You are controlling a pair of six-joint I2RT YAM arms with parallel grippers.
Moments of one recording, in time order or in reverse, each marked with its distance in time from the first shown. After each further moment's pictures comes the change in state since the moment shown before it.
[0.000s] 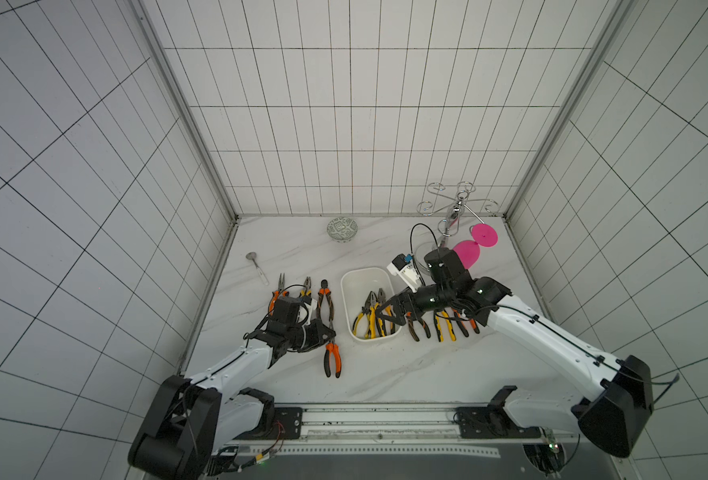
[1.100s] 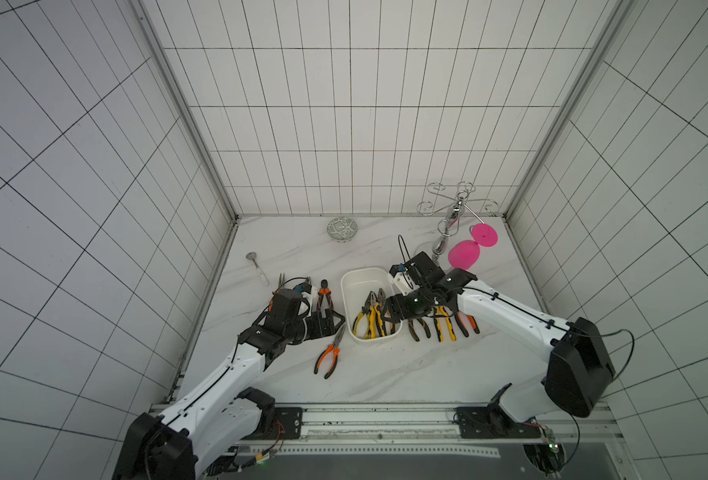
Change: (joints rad) left arm -0.086 -0.257 0.144 -0.220 -0.208 0.055; right arm 0.011 0.261 0.067 -0.182 0.251 0.103
